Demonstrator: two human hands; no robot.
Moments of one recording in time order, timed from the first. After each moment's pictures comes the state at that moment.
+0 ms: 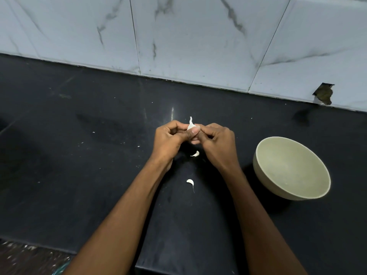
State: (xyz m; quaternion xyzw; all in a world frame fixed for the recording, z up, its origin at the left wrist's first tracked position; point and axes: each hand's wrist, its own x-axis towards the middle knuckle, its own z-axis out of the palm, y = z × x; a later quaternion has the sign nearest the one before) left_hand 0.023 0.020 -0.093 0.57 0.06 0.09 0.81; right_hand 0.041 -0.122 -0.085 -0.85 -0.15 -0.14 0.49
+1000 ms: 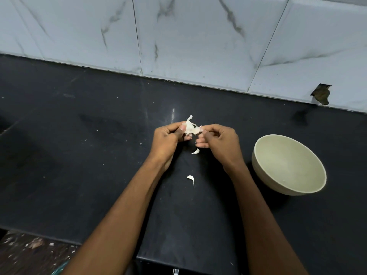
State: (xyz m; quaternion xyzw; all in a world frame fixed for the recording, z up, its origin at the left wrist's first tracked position) left_hand 0.023 0.026 -0.104 0.60 0.07 0.08 0.80; right_hand 0.037 -0.131 -0.085 -0.78 -0.05 -0.01 0.63
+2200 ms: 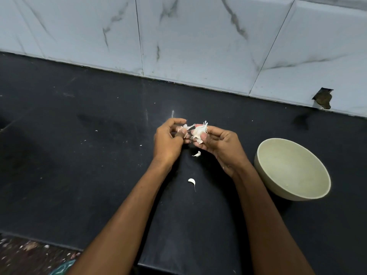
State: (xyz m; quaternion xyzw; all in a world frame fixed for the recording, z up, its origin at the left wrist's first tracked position) left_hand 0.022 0.025 -0.097 0.70 0.11 0.16 0.69; right_hand 0.042 -0.135 -0.089 -0.61 -0.10 0.13 0.77
